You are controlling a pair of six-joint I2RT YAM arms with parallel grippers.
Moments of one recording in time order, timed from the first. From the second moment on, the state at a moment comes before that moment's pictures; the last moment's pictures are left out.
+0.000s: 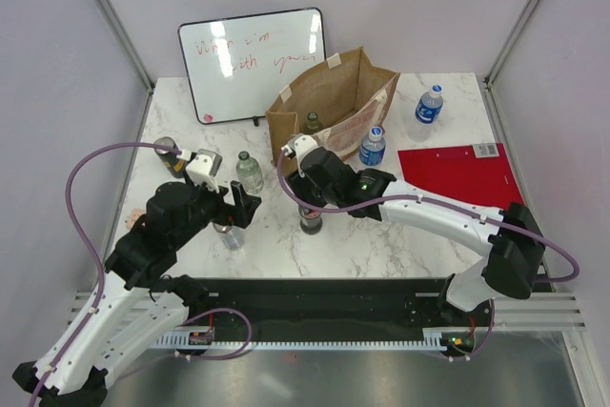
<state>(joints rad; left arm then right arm) -0.58 0.57 0.80 -0.60 -0.05 -0.28 1.00 1.53 1.25 -0.43 0.21 0.21</state>
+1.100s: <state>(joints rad) -0.58 0.58 0.80 -0.60 -0.05 -0.28 0.98 1.68 2.24 -0.80 0.33 -0.01</state>
